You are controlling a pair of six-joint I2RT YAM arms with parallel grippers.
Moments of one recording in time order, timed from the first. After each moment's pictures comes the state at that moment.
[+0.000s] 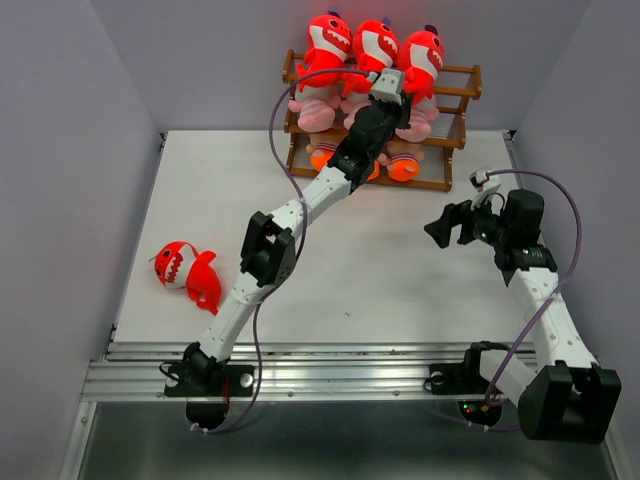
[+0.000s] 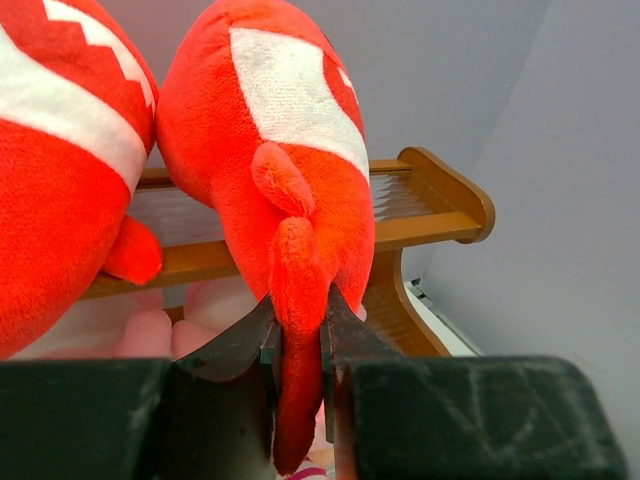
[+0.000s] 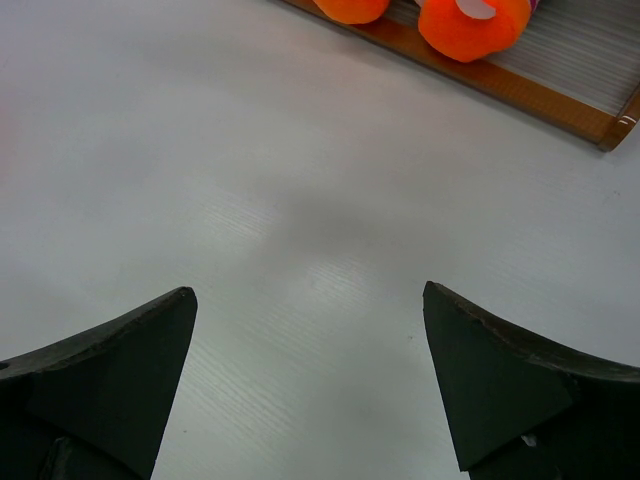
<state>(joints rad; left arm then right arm) -0.73 2.51 2.49 0.32 -0.18 -0.17 -0.09 1.00 0.77 -0.22 -0.65 -0.08</state>
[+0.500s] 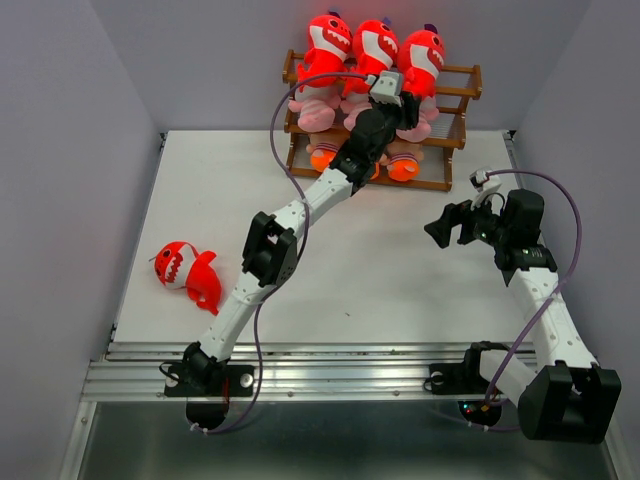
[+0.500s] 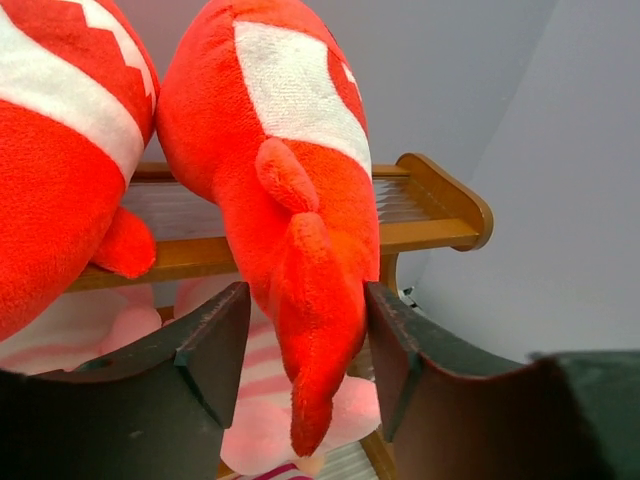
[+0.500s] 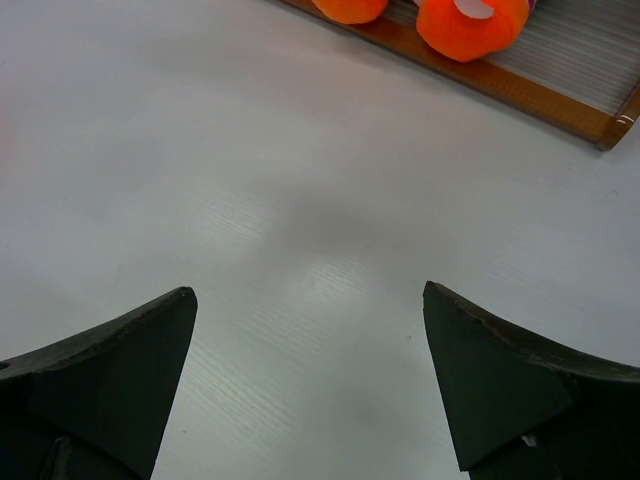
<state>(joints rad) -0.73 2.54 2.49 0.36 -0.20 -0.21 -0.09 1.00 0.77 -0.22 -0.65 -0.08</state>
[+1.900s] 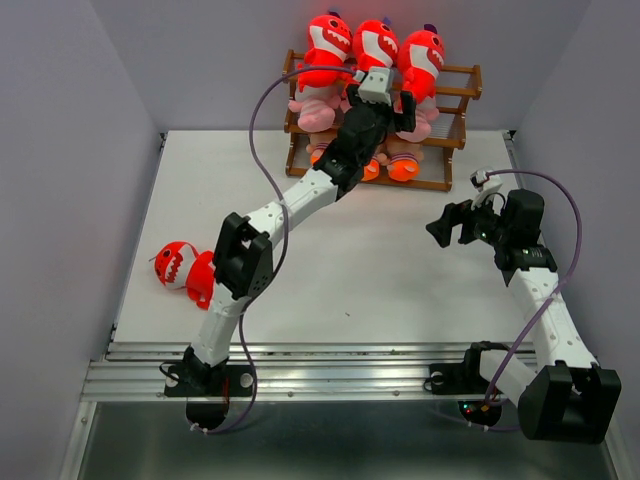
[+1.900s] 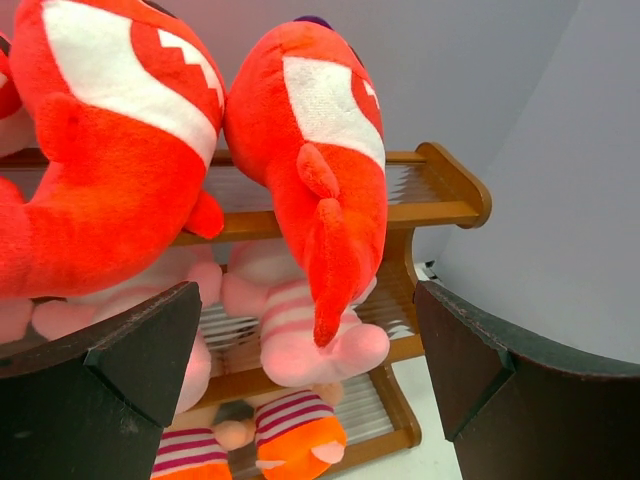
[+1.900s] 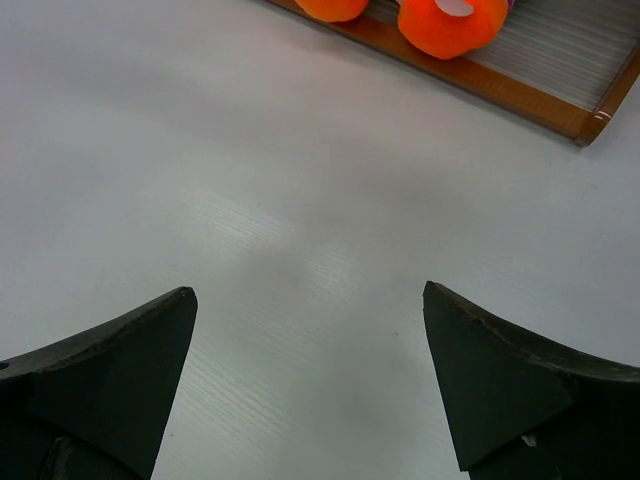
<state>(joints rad) -0.76 2.21 2.11 0.33 -0.29 -0.18 -0.09 1.00 0.77 -0.22 -0.62 -0.09</state>
